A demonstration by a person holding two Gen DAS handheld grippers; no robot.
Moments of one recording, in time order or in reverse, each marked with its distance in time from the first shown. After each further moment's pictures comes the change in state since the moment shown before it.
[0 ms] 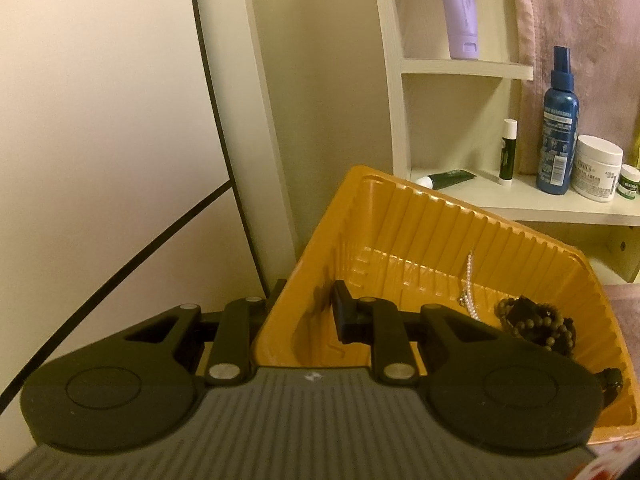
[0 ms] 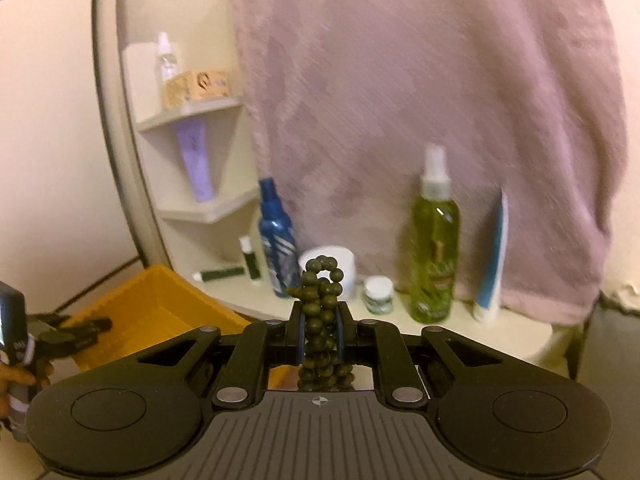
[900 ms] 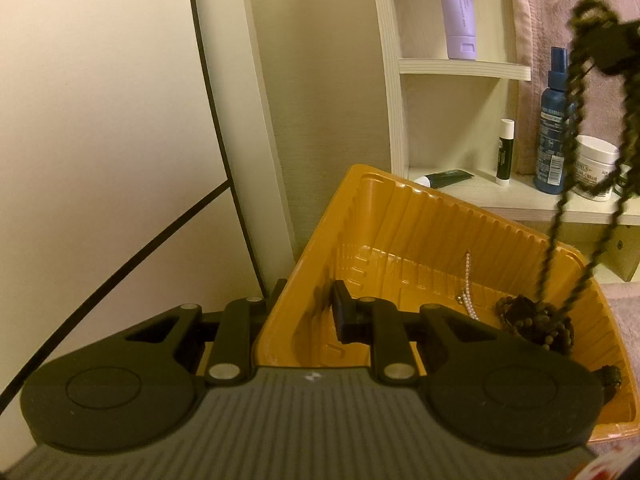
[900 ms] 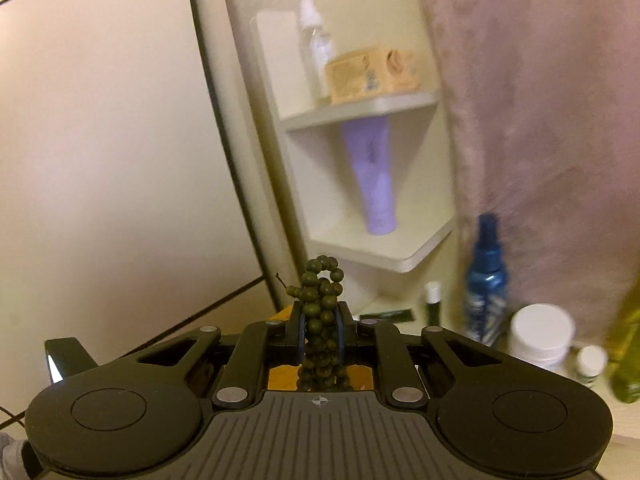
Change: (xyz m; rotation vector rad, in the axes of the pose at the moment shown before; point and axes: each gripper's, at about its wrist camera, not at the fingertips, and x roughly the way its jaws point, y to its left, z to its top) left arm -0.003 0.003 -0.001 0.003 -0.004 -0.013; right arm 0.101 0.109 0.034 -0.048 0.040 0.326
